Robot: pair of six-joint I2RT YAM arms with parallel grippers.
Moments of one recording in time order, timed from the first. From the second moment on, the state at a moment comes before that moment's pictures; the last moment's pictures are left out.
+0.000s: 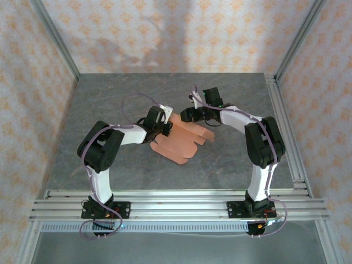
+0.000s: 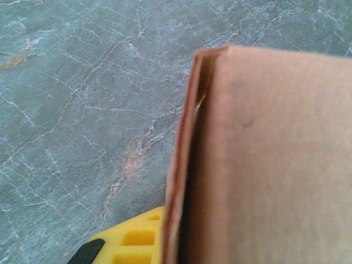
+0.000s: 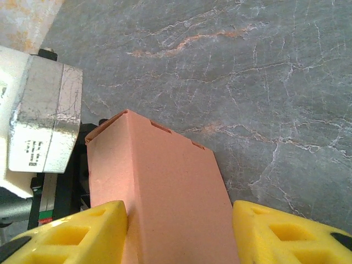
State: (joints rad) left arm -0.46 1.90 0.99 0.20 0.08 -0.13; right arm 0.39 1.91 1.29 -0.20 -0.66 0.16
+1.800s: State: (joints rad) left arm -0.37 1.76 0.90 0.35 0.41 -0.34; right arm 0.33 1.81 1.18 0.01 -0.79 0.37
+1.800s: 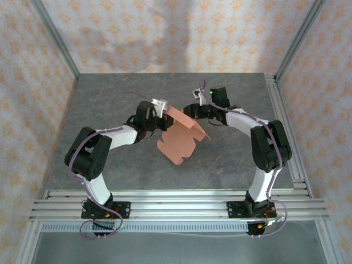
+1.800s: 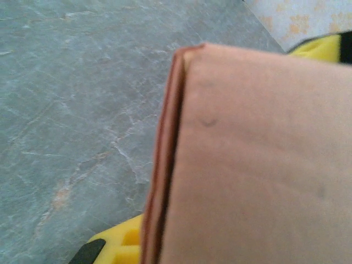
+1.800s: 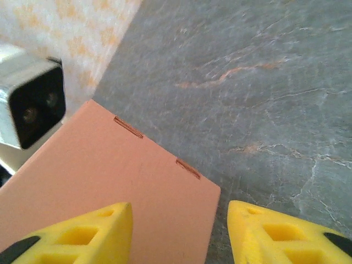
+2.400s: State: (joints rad) left arm -0.25 1.83 0.85 0.64 0.47 -0.74; right arm 0.11 1.57 0.82 0.48 -0.42 0.88
